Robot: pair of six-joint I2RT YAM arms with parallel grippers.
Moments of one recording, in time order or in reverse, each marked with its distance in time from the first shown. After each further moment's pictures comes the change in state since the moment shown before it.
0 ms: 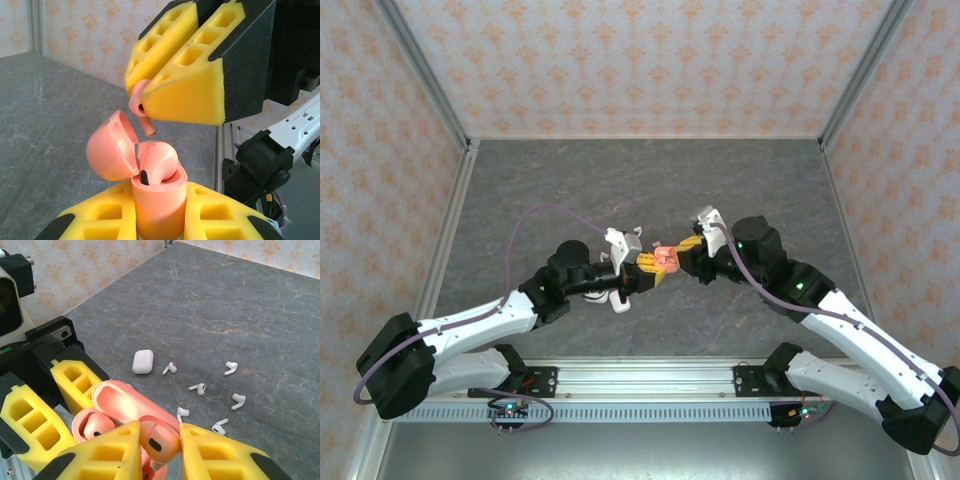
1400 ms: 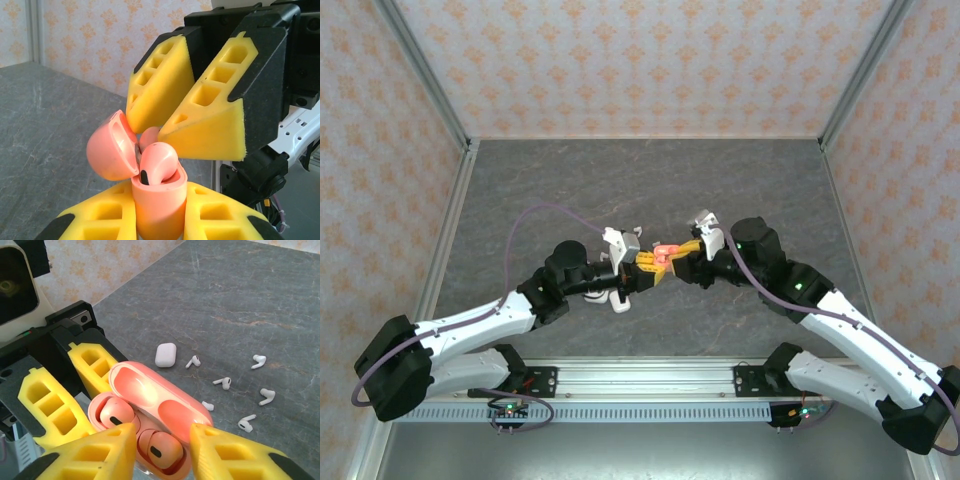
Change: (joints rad) left arm 0.000 -0.016 0.000 0.018 0.000 -0.003; right arm 0.002 0.000 -0.010 -0.001 -0.101 0.049
